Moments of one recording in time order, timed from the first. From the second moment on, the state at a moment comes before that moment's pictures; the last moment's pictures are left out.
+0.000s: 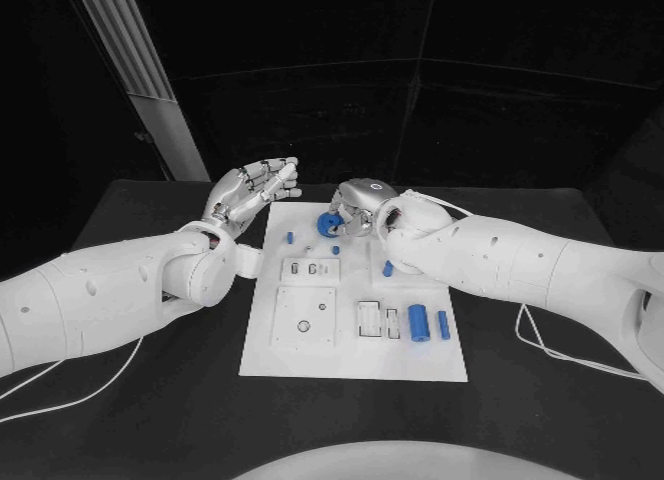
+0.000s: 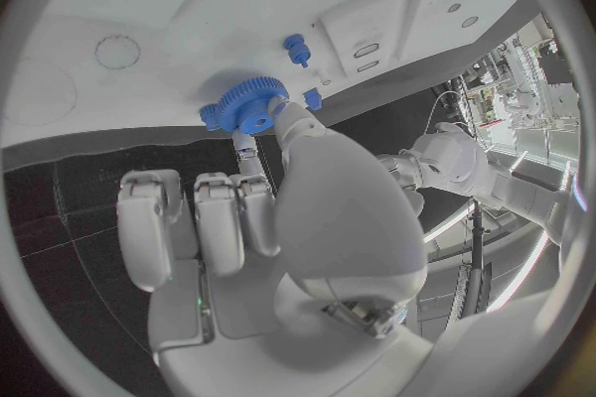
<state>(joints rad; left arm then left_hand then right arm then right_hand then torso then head) 1.26 -0.69 -0.24 1.32 0.01 -0.29 0.68 1.22 0.02 -0.07 0.29 0.28 0.52 0.16 0.28 0.09 0.30 0.26 0.72 0.07 0.15 0.26 0.90 0.06 0.09 0.41 0.29 0.32 0.54 1.19 -0.35 -0.08 0.99 -1.52 -0.39 -0.09 1.43 -0.08 0.19 0.17 0.28 1.05 0.16 0.09 0.10 1.47 0.09 1.57 1.31 1.47 0.01 1.57 1.31 0.01 1.47 0.12 1.57 1.31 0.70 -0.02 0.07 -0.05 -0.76</state>
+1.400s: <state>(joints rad) 1.26 -0.69 -0.24 1.32 0.01 -0.29 0.68 1.22 0.02 -0.07 0.29 0.28 0.53 0.16 0.29 0.09 0.30 0.26 0.72 0.07 0.15 0.26 0.90 0.06 0.09 0.41 0.29 0.32 0.54 1.18 -0.34 -0.08 0.95 -1.54 -0.38 -0.12 1.42 -0.06 0.19 0.12 0.24 0.73 0.13 0.06 0.06 1.46 0.07 1.57 1.31 1.47 0.00 1.57 1.31 0.01 1.47 0.12 1.57 1.31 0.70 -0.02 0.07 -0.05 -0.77</state>
